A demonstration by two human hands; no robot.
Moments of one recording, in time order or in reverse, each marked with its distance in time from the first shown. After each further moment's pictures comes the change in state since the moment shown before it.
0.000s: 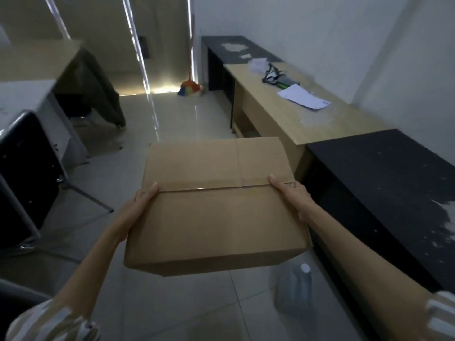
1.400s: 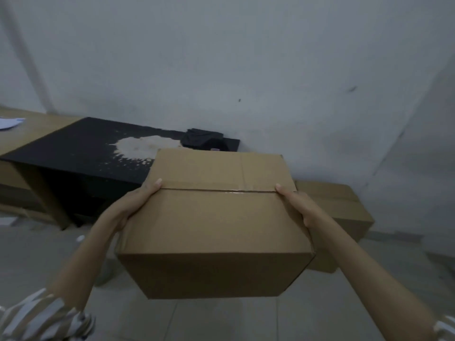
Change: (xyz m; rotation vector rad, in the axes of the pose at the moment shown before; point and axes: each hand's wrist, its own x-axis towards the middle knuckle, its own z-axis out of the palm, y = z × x) left_hand -0.664 0.033 0.452 0.455 -0.941 0.314; right_hand -0.828 0.385 -0.434 0.421 0.964 0.356
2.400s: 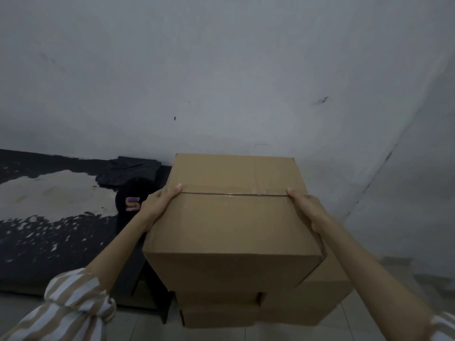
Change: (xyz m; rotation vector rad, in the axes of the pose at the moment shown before) left_hand 0.332 0.215 0.284 0.015 -0.048 0.132; right_hand 0.376 -0.042 -0.221 0.047 0.209 0.086
